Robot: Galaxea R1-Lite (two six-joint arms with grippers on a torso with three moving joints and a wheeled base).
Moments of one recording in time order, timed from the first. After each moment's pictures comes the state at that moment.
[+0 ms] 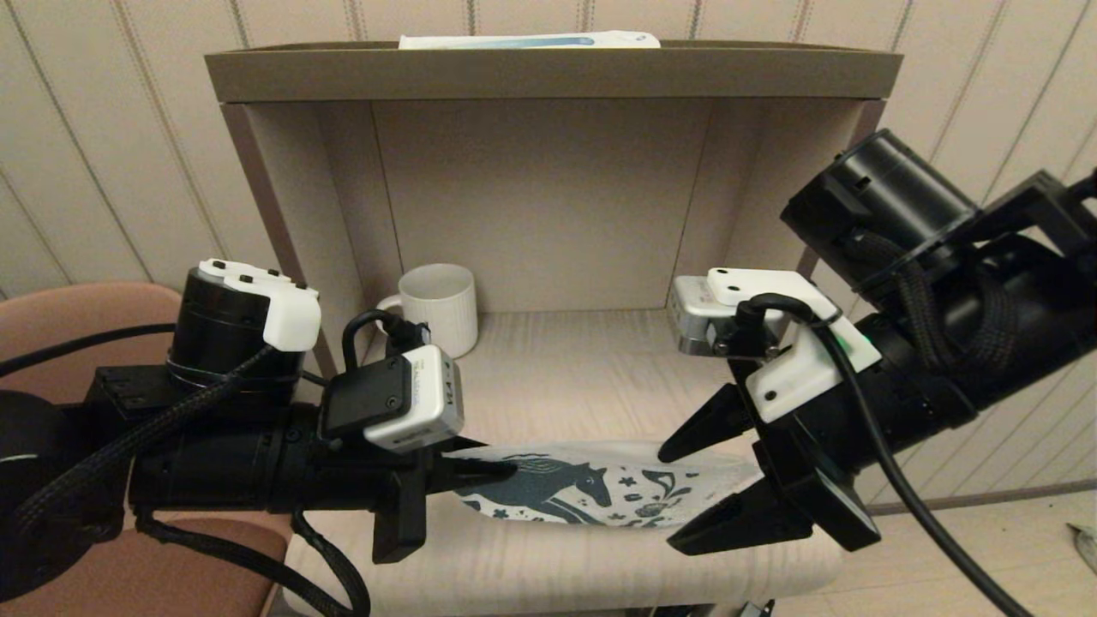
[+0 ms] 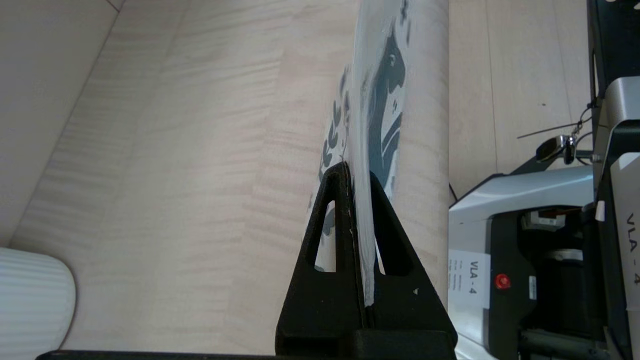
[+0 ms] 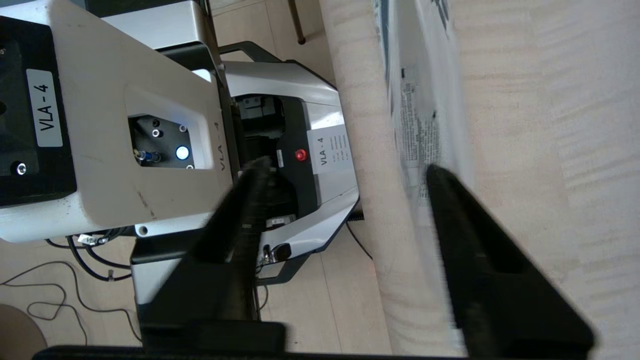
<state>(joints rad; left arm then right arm) -0.66 1.55 -0.81 -0.24 -0.54 0.67 0.64 1.64 -1.53 0.83 0.50 -0.56</state>
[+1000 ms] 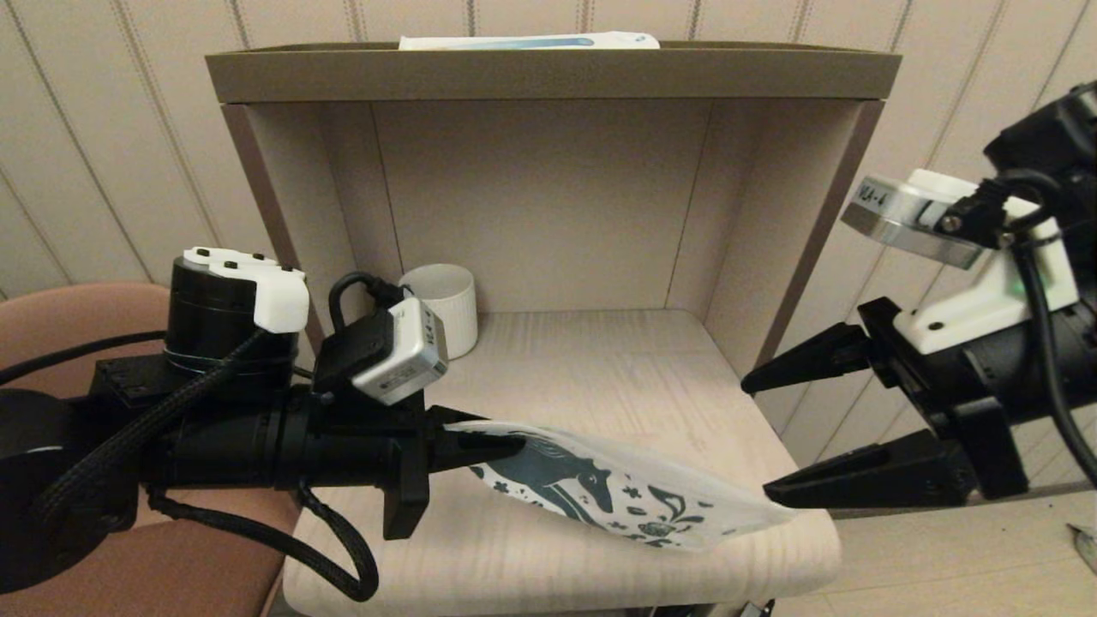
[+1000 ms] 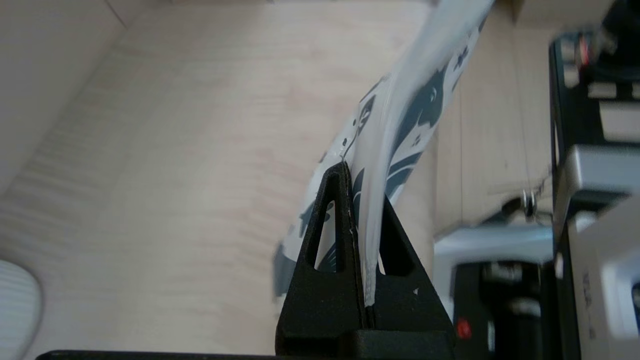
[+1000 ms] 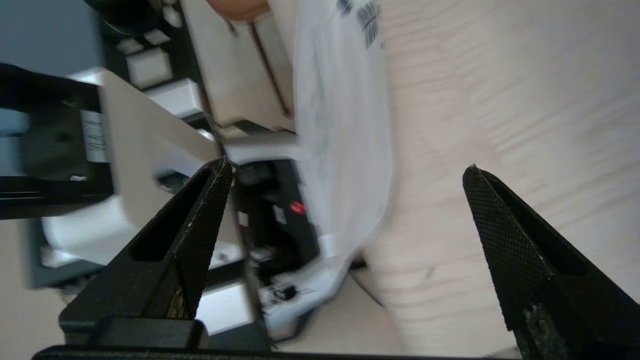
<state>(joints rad) -0.62 1.57 -0.80 -0.37 -0.64 0.48 0.40 1.45 -1.41 0.72 0.71 -0.49</state>
